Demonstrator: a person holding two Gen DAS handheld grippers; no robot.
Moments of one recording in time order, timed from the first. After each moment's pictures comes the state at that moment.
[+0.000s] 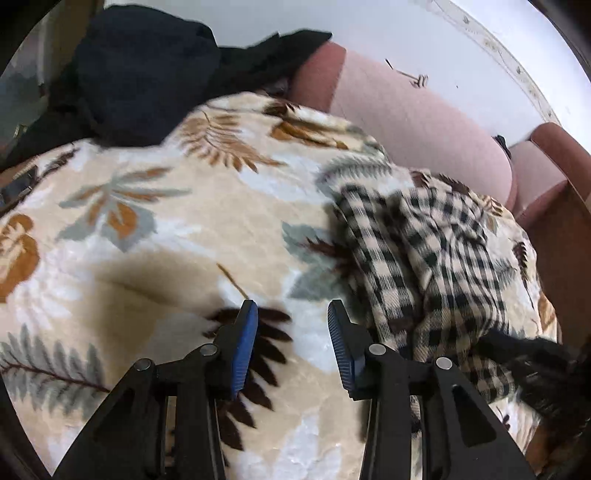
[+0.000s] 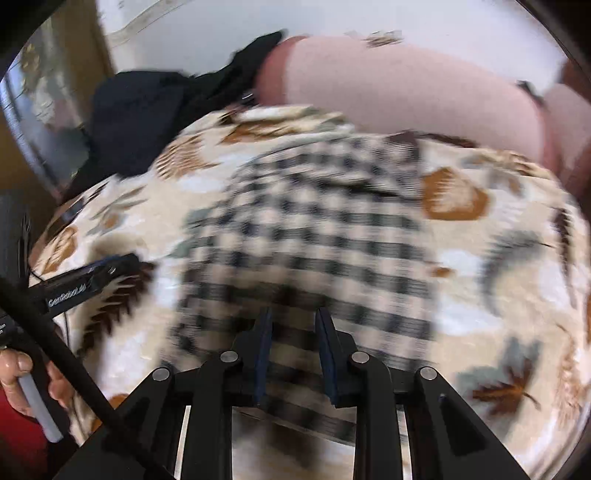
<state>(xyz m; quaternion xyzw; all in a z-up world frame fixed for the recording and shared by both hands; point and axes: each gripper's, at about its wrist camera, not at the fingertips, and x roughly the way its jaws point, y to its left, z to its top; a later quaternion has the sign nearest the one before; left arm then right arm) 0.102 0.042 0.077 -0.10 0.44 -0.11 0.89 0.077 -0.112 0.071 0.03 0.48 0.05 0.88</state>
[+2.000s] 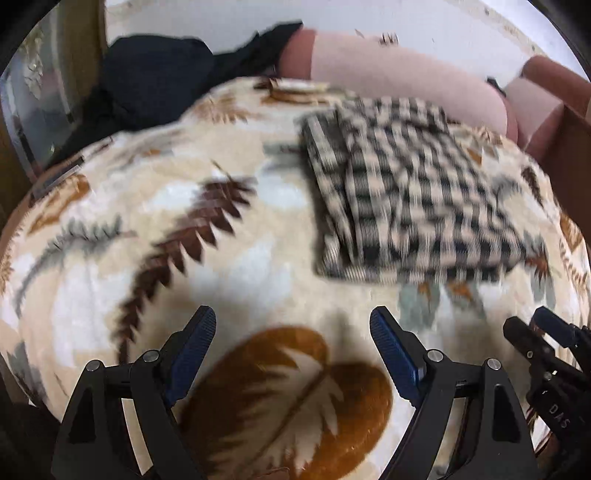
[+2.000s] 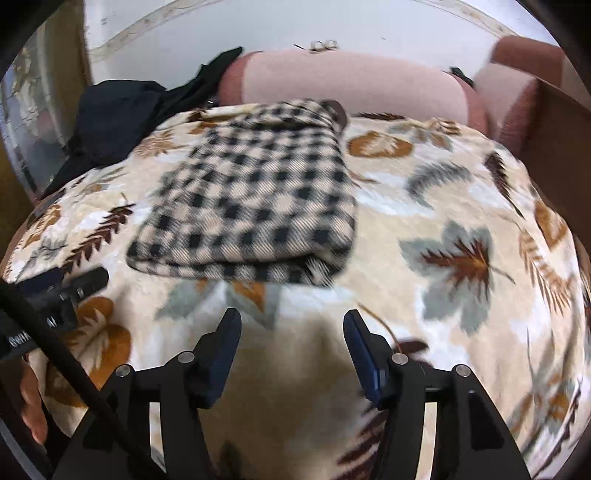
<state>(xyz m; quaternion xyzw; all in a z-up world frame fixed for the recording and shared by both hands) -0.043 -0.029 0.044 0.00 0.46 -0.06 0.89 -0.086 -0.147 0.036 0.05 0.42 -0.07 0.91</state>
